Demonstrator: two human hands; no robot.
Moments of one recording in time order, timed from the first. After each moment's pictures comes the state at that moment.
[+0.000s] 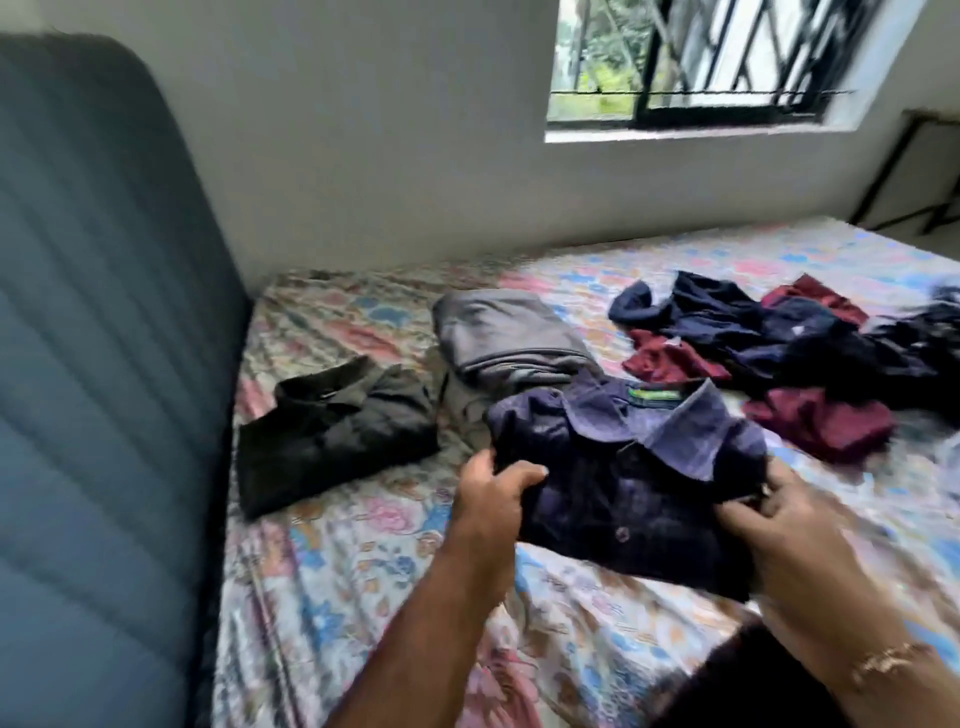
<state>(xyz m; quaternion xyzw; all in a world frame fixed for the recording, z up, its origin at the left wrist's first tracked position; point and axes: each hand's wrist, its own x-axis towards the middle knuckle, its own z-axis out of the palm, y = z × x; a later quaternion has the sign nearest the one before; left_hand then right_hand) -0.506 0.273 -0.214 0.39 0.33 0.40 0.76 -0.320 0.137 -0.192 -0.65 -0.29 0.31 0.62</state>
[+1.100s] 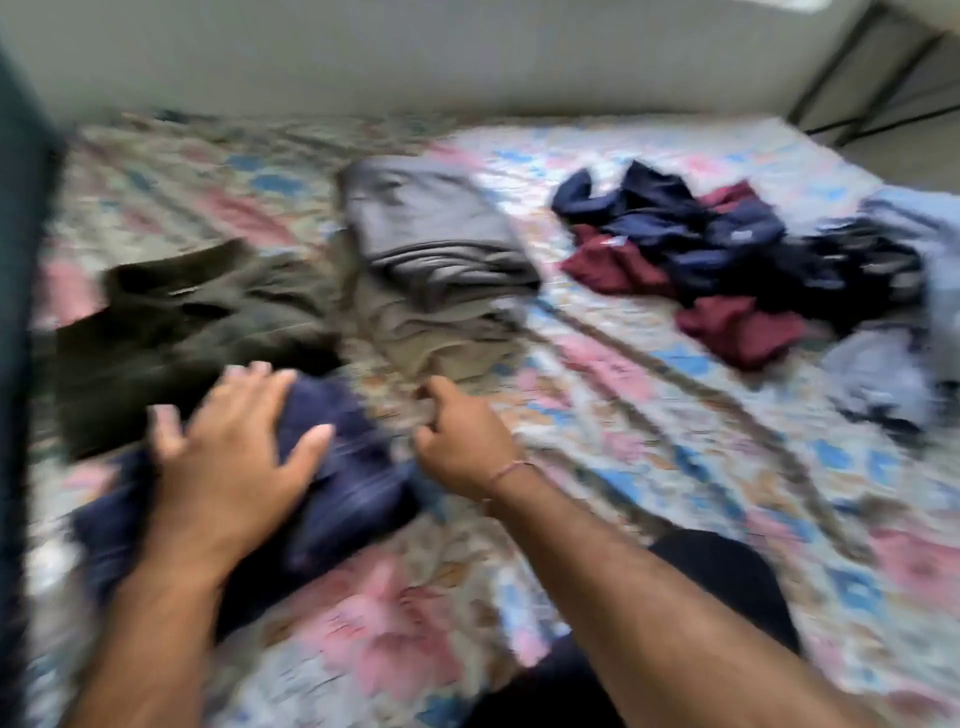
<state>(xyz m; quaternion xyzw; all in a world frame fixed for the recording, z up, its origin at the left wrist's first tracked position) -0.635 0.355 -0.296 0.82 0.53 0.18 0.09 -0.421 0.285 -0.265 -0.79 -0.53 0.26 0.19</state>
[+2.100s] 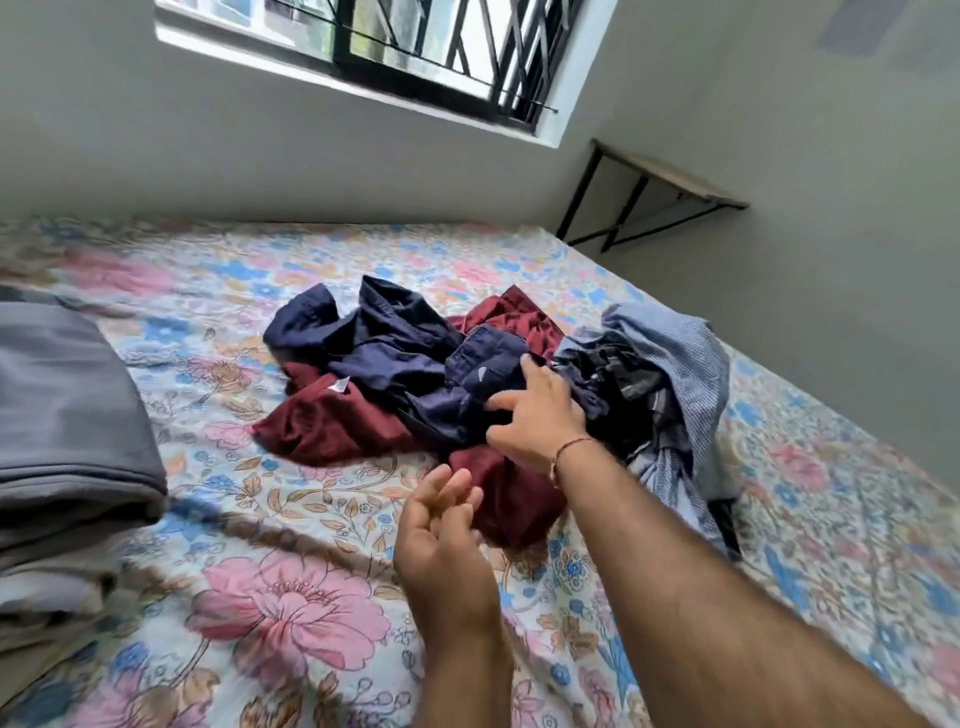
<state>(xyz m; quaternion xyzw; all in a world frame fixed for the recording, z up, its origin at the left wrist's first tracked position) -0.099 0.242 -0.248 0.23 0.41 0.41 0.78 0.073 0.282 -0.212 -0.91 -0.40 0.03 0.06</state>
